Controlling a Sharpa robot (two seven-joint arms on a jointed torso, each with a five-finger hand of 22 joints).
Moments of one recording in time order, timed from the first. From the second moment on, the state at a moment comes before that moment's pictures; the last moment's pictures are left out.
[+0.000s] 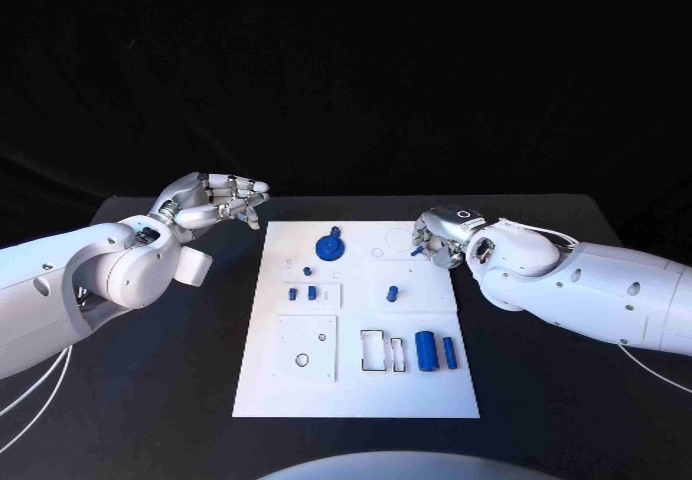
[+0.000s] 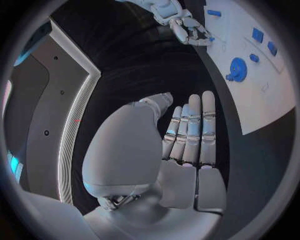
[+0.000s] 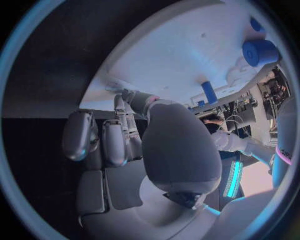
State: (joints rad) left arm 1.20 -0.98 0.00 1.50 -0.21 -0.16 0.31; left_hand 1.49 -0.22 0.50 0.20 0.19 0.86 0.22 0.23 0.17 0.83 0.17 0.48 0.07 0.92 0.09 0.96 0.30 0.17 0.87 0.18 0.89 0.48; right arm 1.20 -0.77 -0.14 1.39 -1.71 -0.35 -0.25; right_hand 1.40 -0.21 0.65 0.01 0.05 1.01 0.14 0.30 0.23 1.19 0.07 0.18 0.13 1.47 -0.01 1.33 1.14 0.08 1.41 0.09 1.18 1.31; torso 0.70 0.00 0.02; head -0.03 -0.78
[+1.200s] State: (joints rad) left arm 1.20 -0.98 0.00 1.50 -0.21 -0.16 0.30; left_hand 1.49 -0.22 0.50 0.20 0.19 0.86 0.22 0.23 0.17 0.83 0.17 0.48 0.07 0.92 0.09 0.96 0.30 0.17 0.87 0.18 0.89 0.48; right arm 1.20 -0.77 -0.14 1.39 -1.72 -0.31 -0.25; right_hand 1.36 -0.24 0.62 0.03 0.05 0.99 0.14 0.29 0.23 1.18 0.07 0.19 0.14 1.47 -0.01 1.33 1.12 0.08 1.40 0.10 1.15 1.31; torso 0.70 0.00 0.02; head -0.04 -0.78
